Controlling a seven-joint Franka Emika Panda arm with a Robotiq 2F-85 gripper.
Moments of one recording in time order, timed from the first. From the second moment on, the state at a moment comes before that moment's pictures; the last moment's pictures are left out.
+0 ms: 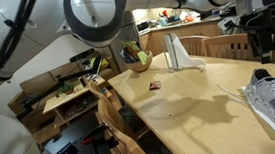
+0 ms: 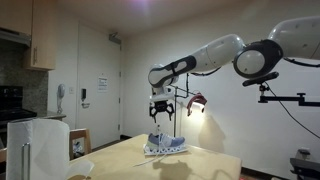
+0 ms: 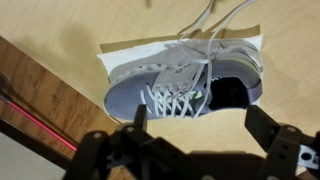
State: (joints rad) arm -0.12 1.27 -0.21 -0.58 0.03 1.82 0.73
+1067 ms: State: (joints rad) arm -0.02 1.40 -0.28 -0.55 -0.14 1.85 0.69
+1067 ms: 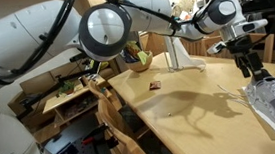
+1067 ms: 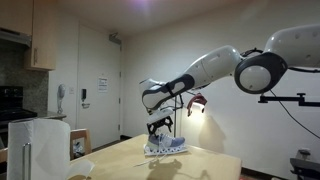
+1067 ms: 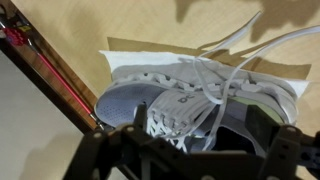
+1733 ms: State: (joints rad) arm -0.03 1.43 -0.28 -0.53 -0.14 2.02 0.69
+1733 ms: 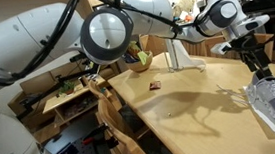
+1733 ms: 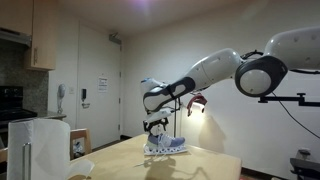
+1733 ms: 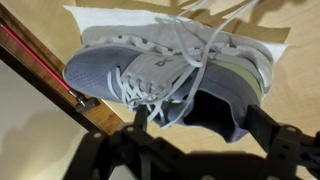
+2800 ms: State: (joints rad) arm -0.03 1.47 -0.28 -0.54 -0.20 2.26 0.66
